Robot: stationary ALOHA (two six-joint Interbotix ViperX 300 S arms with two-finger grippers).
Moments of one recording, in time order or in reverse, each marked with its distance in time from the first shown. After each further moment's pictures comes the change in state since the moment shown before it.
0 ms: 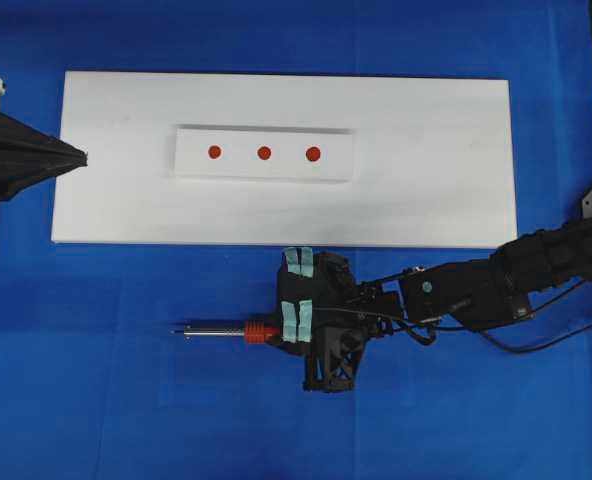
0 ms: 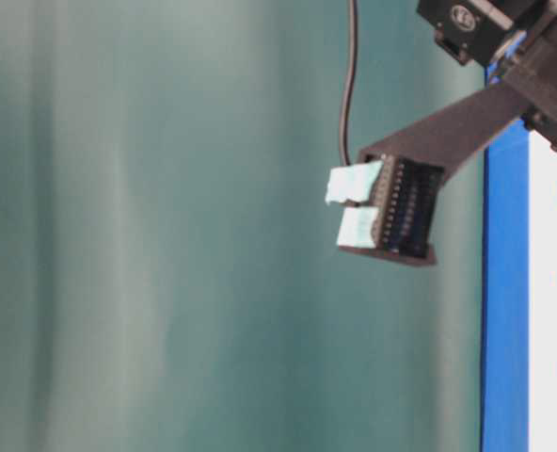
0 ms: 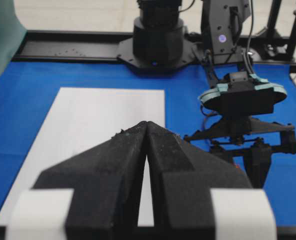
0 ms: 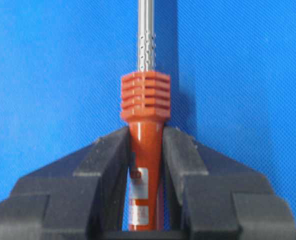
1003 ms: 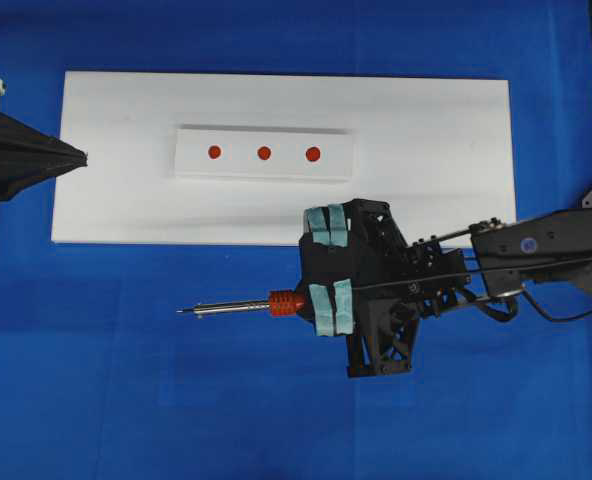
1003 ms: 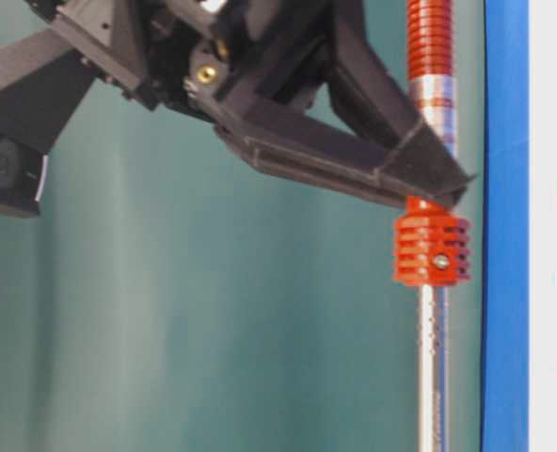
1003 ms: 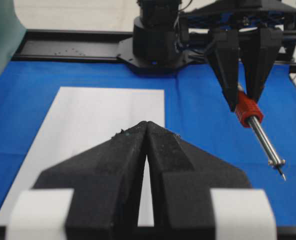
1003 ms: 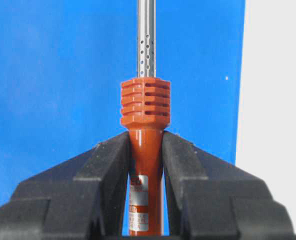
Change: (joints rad) left arm 0.000 0.000 0.000 0.000 0.000 -0.003; right arm -0.017 -0.394 -0.129 -0.202 0.647 0.006
